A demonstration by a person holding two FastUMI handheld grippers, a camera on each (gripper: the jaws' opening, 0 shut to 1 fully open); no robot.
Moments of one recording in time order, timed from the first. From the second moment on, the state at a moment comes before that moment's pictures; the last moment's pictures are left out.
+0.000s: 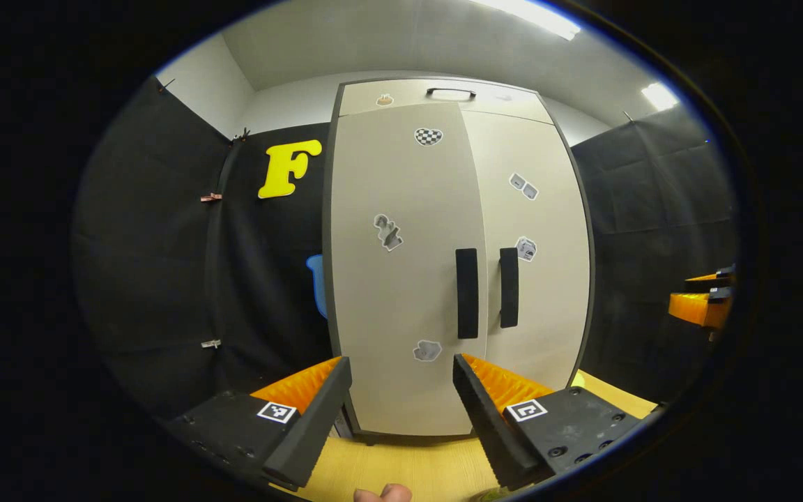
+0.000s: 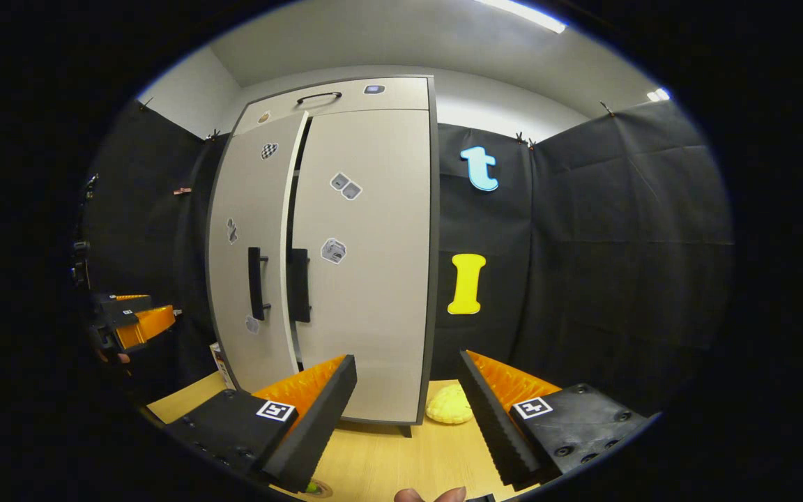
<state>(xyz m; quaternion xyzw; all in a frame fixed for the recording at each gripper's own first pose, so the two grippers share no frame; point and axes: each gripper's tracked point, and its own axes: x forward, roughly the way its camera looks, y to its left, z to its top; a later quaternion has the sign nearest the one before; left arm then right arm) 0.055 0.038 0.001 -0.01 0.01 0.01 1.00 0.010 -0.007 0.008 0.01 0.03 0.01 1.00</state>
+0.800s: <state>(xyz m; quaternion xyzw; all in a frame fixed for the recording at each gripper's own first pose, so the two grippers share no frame) 0.008 0.051 0.000 0.00 0.01 0.01 1.00 -0.005 0.018 0.018 0.00 0.02 0.02 1.00</state>
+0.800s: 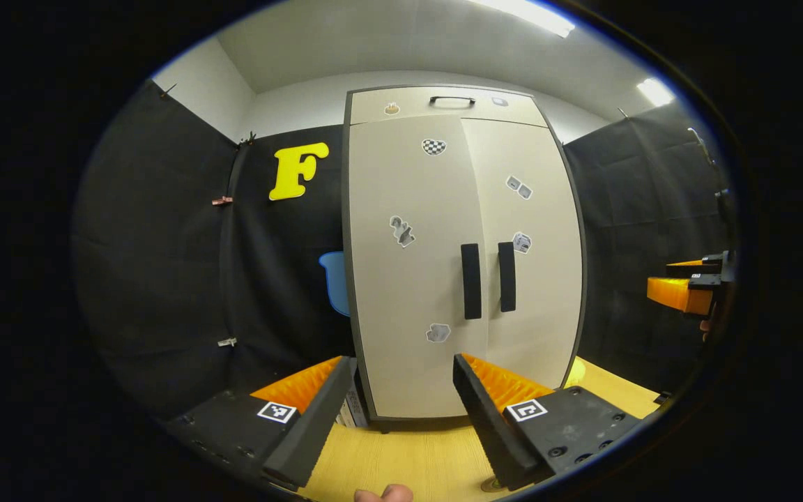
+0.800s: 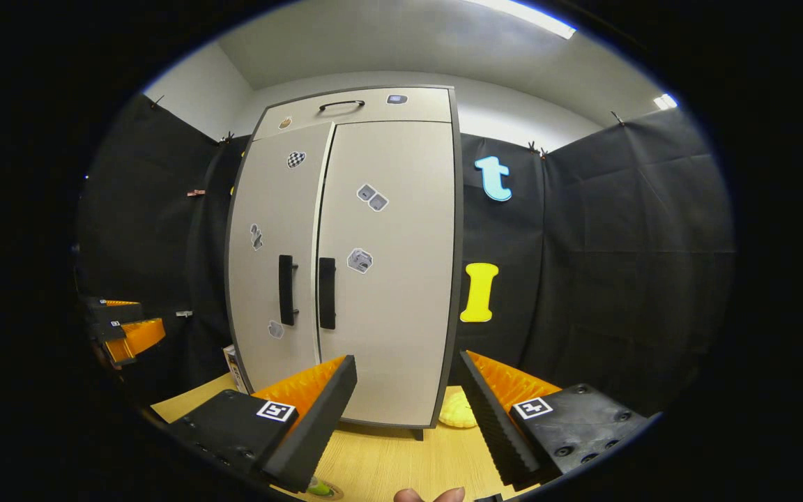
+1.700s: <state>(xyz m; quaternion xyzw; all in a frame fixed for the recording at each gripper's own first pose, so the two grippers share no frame) 0.018 0.049 -0.005 0.01 0.02 0.00 1.00 0.003 0.018 0.014 0.00 0.02 0.02 1.00</state>
